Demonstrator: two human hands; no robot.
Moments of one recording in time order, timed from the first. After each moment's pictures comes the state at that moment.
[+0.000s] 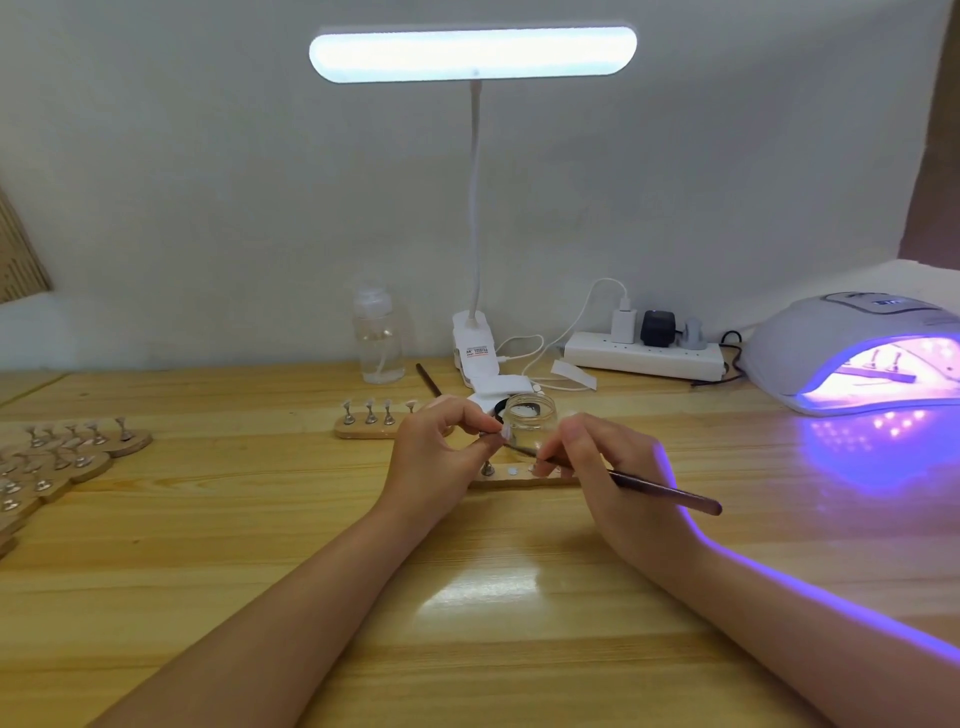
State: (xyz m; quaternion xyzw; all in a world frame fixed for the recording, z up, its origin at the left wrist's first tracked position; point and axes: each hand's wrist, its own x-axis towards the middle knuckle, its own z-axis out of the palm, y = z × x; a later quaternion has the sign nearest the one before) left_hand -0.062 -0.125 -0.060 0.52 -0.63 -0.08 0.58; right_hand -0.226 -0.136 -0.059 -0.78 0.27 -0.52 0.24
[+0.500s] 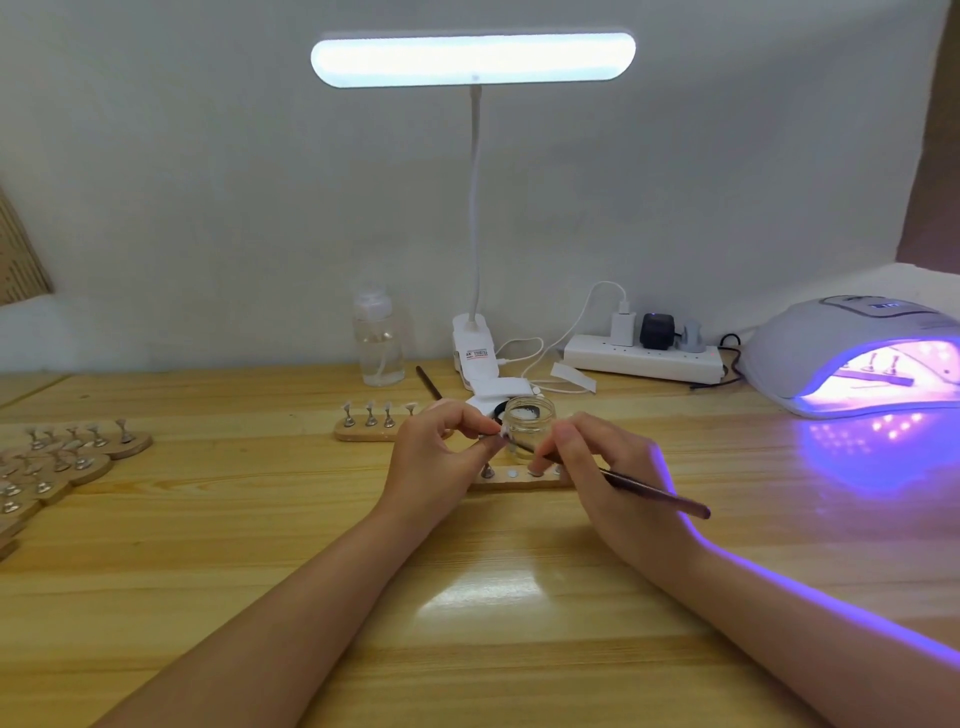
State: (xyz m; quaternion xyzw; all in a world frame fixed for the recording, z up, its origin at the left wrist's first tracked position) left_hand -0.063 -0.124 -0.059 0.53 -0.62 -0.09 0.57; right_hand -0.226 -0.137 -0.059 -0.78 0.29 -0.50 0.24
